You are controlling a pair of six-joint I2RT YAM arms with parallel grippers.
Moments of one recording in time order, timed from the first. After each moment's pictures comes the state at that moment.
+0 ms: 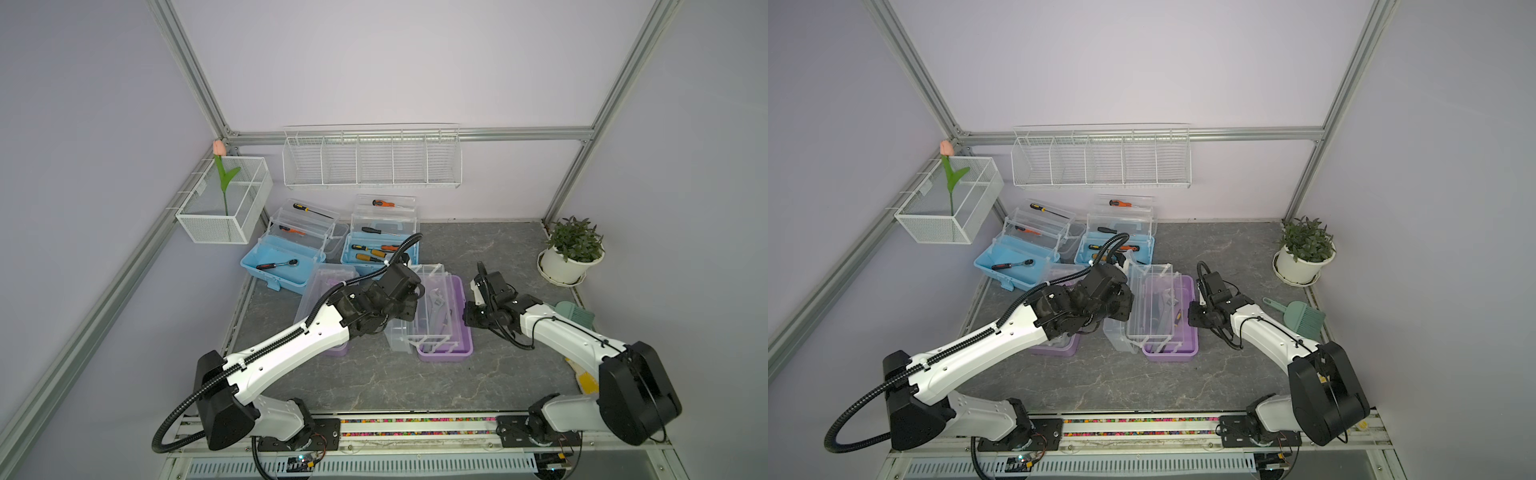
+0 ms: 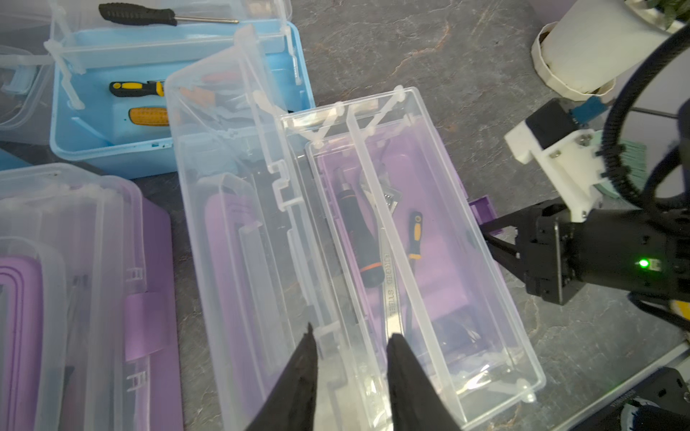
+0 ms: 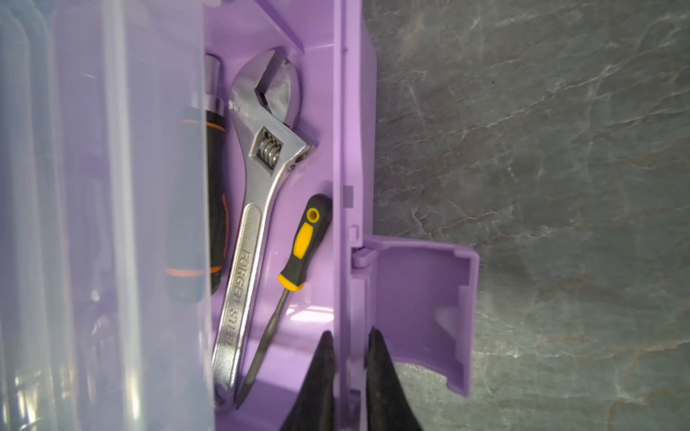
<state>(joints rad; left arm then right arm) -1.00 1.38 1.30 -0.73 -0.26 -0.52 0.46 1.38 0.81 -0.50 -0.11 0.52</state>
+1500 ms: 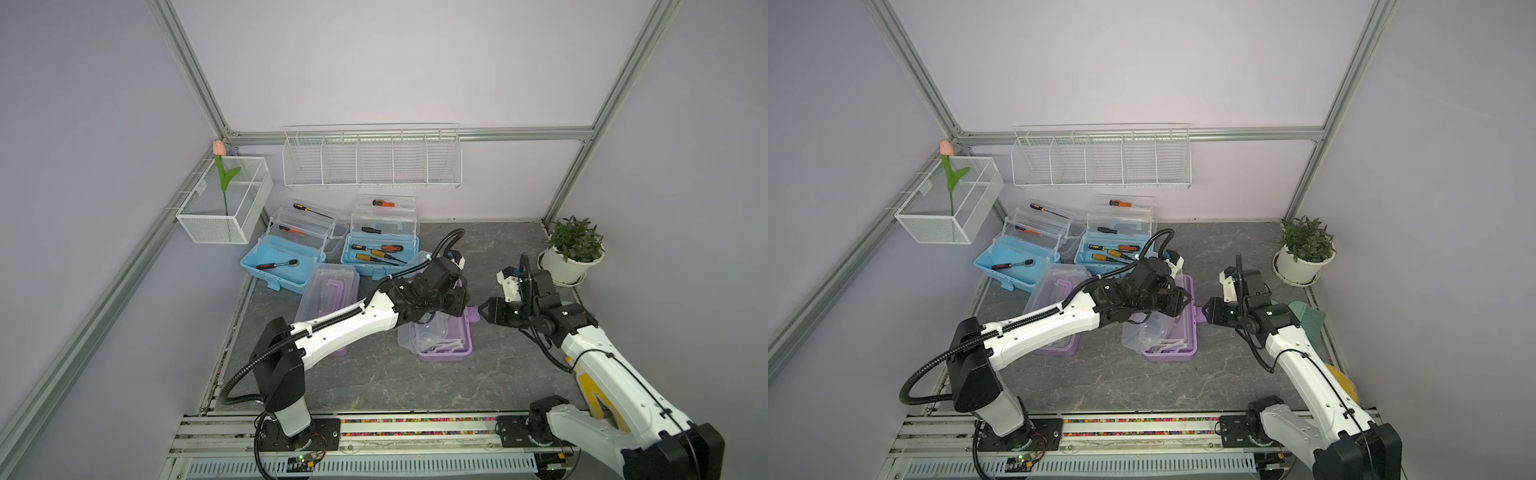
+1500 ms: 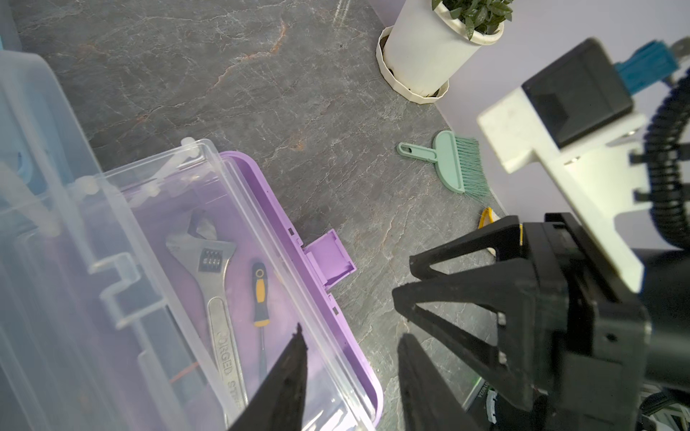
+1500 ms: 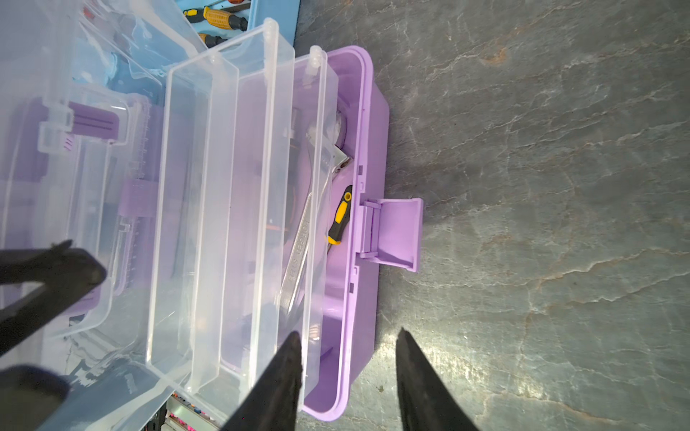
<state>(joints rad) -1.07 1.71 1.49 -0.45 -0.01 -0.51 0.28 1.03 0.85 -0.73 -0.28 0.41</state>
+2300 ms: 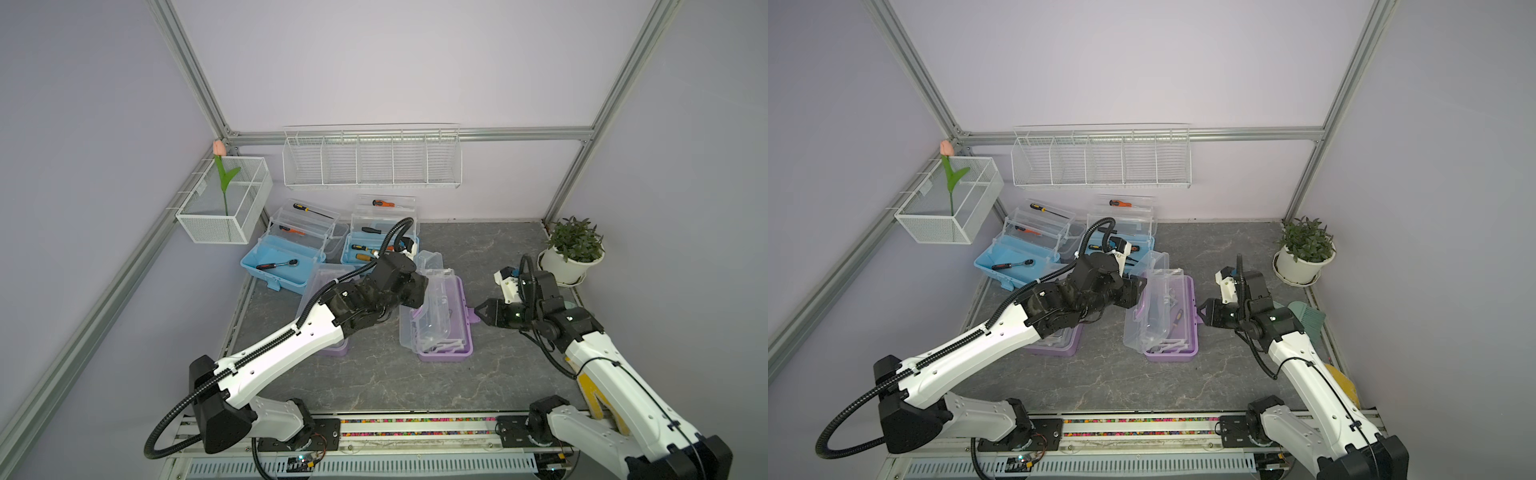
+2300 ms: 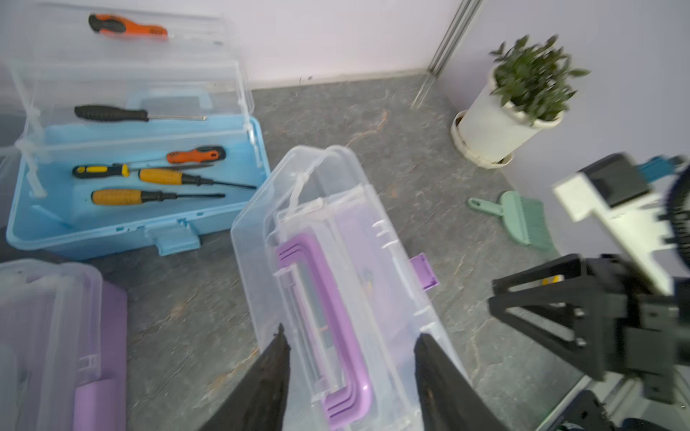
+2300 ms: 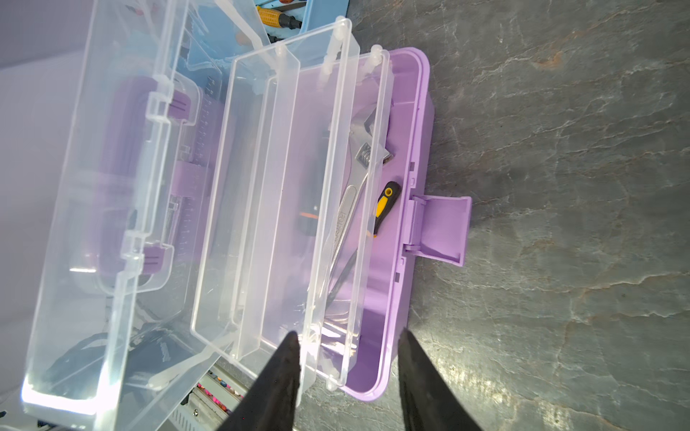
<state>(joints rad) -0.98 1.37 1.30 -0.57 -0.23 -0.48 0.31 0.99 0.85 -0.73 -0.34 0.41</state>
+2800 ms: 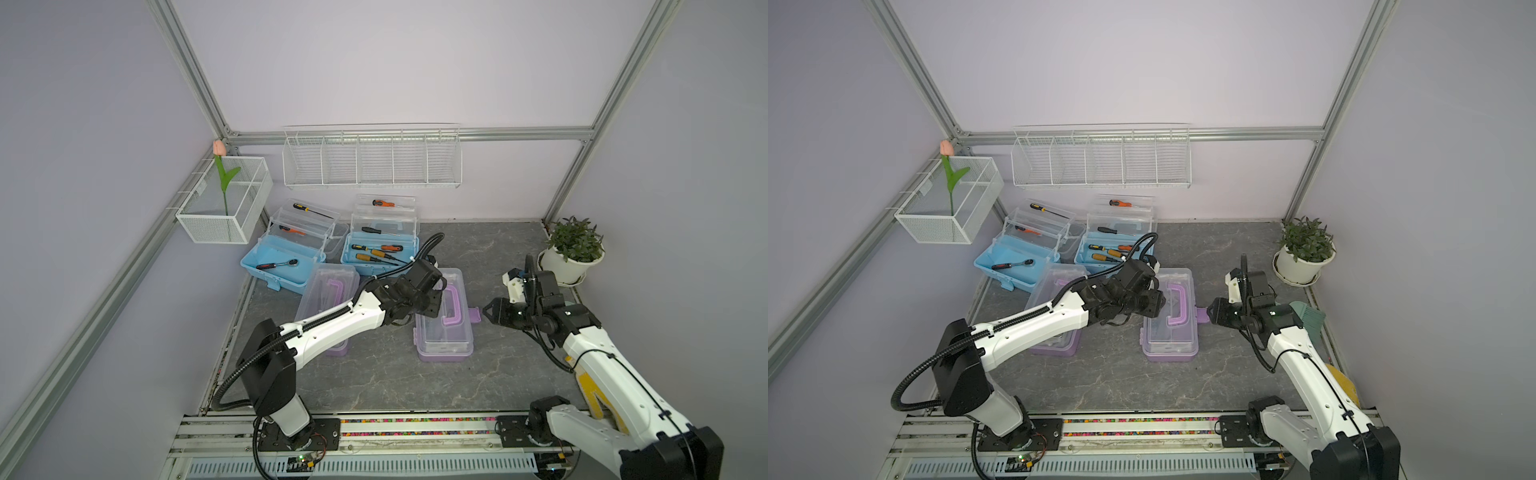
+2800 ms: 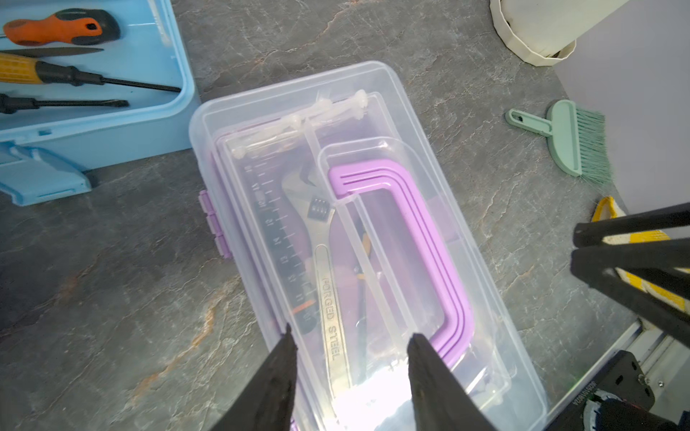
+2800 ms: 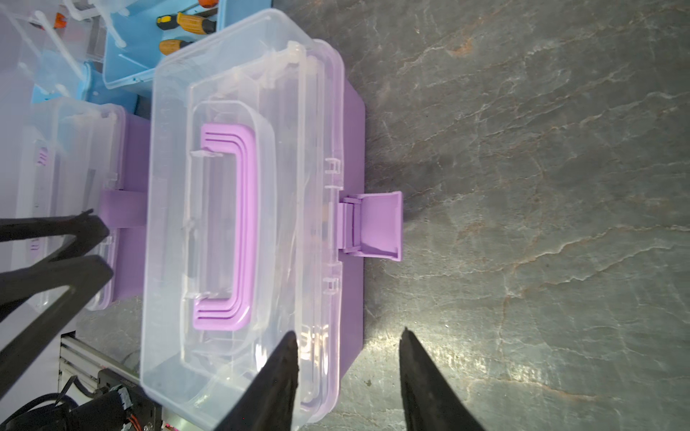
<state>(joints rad) -0.98 1.65 1.37 -0.56 -0.09 -0.50 0.23 1.04 0.83 -0.76 -0.26 0.42</state>
